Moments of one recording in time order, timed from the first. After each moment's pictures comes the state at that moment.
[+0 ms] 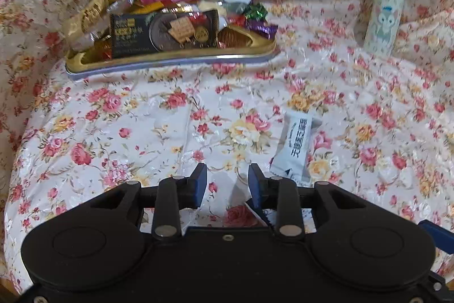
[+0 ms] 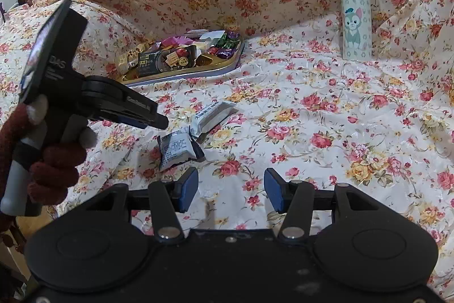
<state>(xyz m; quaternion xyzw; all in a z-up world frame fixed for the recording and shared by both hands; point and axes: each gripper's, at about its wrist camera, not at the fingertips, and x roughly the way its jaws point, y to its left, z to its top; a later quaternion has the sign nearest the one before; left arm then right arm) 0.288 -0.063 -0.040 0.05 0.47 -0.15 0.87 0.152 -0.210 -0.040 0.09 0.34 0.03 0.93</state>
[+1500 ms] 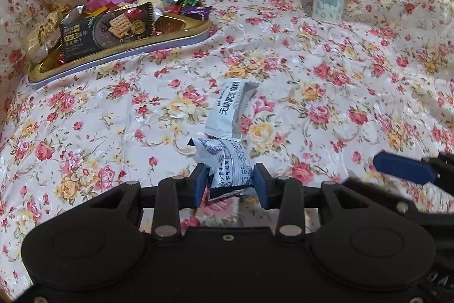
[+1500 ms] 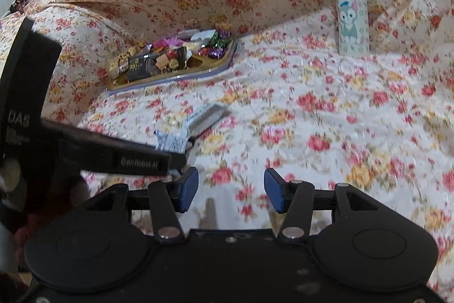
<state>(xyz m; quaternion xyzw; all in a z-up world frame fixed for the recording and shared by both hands) 0.250 -0.096 -0.046 0.09 0.46 -0.22 0.86 0.174 -0.218 -0.045 0.11 0.34 0.02 0.93</state>
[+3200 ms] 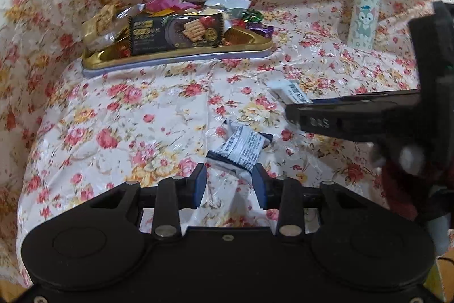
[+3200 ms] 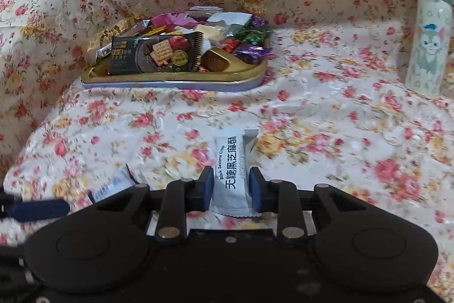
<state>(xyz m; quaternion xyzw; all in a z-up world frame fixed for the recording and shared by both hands) 0.255 -0.023 -0.037 0.06 0.43 -0.19 0.88 0.317 -0.176 -0.077 0.03 0.39 0.03 0.92</state>
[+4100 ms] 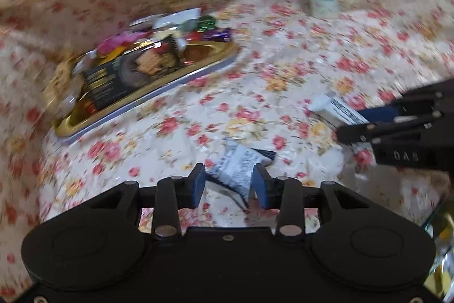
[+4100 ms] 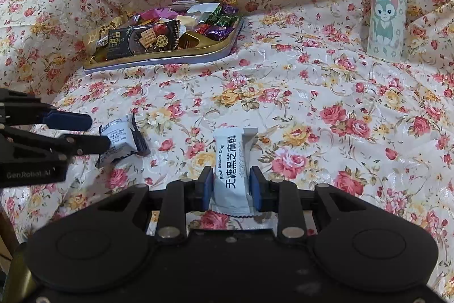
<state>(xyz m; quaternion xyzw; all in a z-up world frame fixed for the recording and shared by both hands) 0.274 -0.052 -0.035 0.21 0.39 -0.27 0.85 0.252 -0.214 -0.082 0.06 0.39 0.02 0.92</state>
